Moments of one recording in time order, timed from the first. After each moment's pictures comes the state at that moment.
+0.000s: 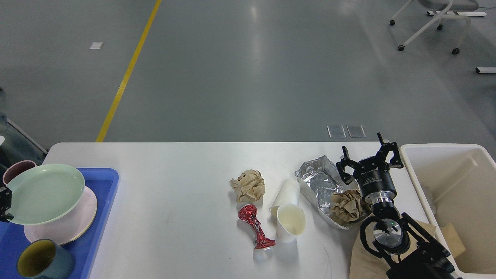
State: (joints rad) left arm -1.32 0.83 1.30 -0.79 -0.32 -0.56 -0.01; right arm 0.29 -0.09 1.15 0.83 -0.19 0.30 0.44
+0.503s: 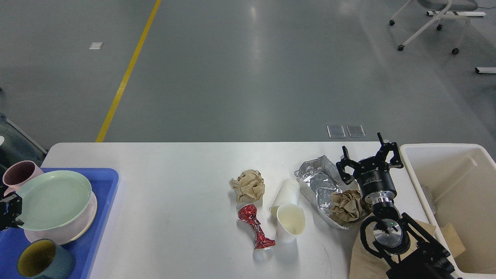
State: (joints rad) left arm -1.21 0.79 1.21 -0.74 -0.32 -0.52 -0.01; right arm 0.29 -0.09 1.15 0.83 -0.19 0.30 0.44
